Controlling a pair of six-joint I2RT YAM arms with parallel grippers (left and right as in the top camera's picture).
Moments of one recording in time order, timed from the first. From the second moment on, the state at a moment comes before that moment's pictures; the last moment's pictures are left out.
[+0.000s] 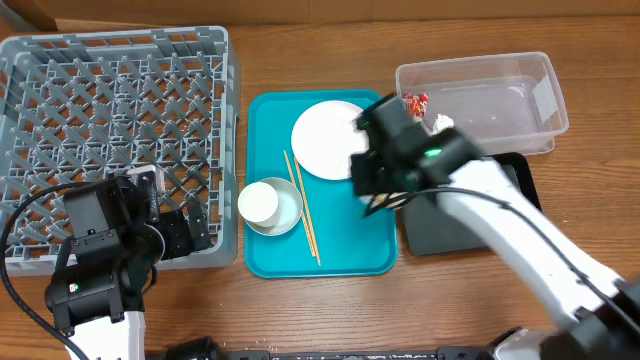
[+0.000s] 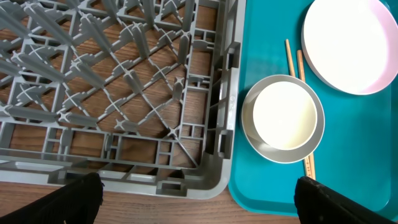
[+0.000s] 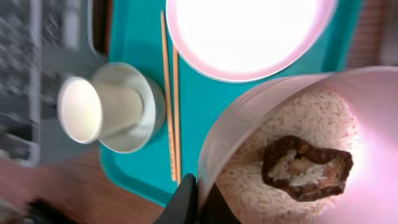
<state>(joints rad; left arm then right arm) 0.27 0.92 1.01 -1.10 0.19 0.00 0.53 1.58 1.41 -0.95 -0.23 0.46</state>
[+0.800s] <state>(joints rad) 0.27 0.92 1.01 -1.09 0.19 0.00 -0.12 1.57 0.99 -0.69 -1.13 0.19</state>
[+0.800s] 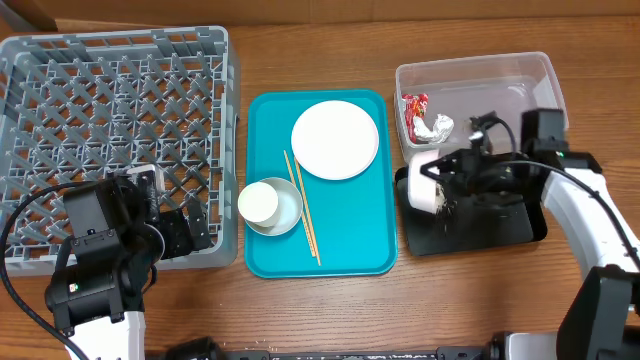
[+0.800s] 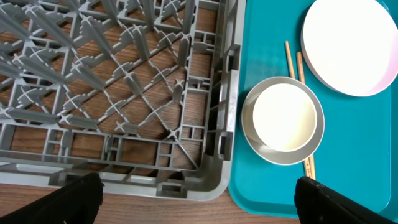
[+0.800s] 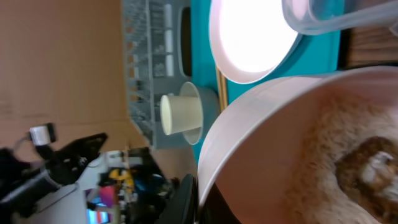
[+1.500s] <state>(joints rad) 0.27 0.92 1.01 -1.09 0.19 0.00 -0.42 1.57 0.94 -0.62 -1.36 0.26</state>
